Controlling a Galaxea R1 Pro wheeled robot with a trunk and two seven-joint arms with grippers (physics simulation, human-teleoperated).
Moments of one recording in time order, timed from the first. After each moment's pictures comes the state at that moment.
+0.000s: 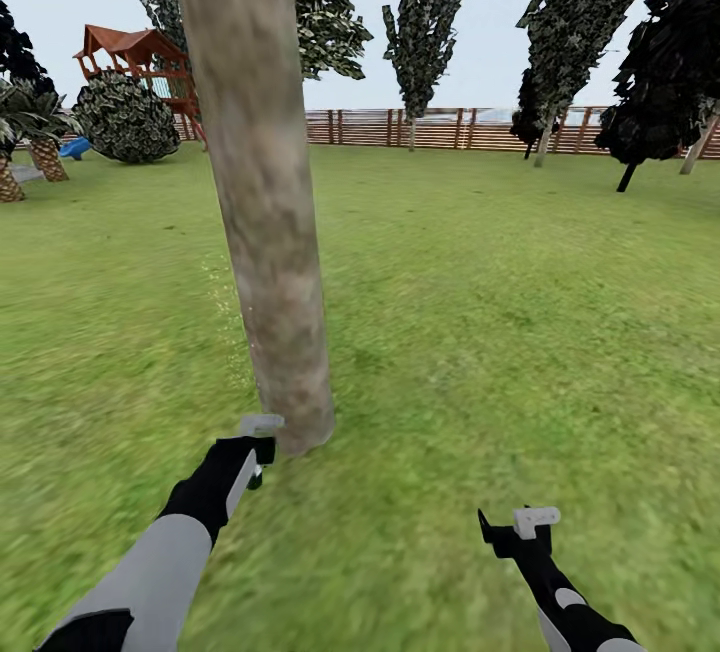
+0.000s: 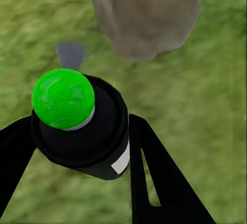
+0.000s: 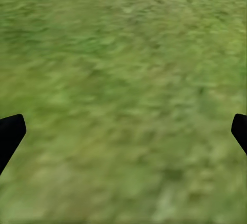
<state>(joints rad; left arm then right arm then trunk) -0.76 -0.10 0.15 -0.60 -0.12 0.49 0.13 -0.55 -0.09 -0.30 -0.18 0.32 -0.53 0.08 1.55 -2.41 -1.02</state>
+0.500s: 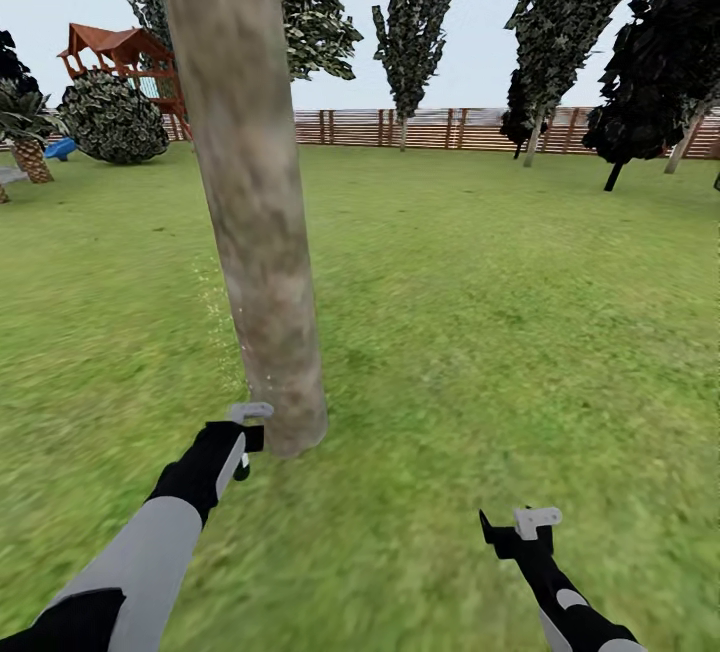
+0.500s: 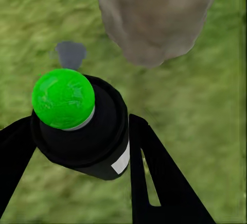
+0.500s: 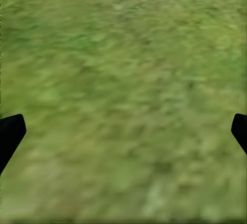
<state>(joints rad) -0.80 -0.06 0.15 -0.61 -0.12 0.56 0.13 -0.55 -0.09 -0.30 -0.18 0.32 -0.53 0.08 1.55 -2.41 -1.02</state>
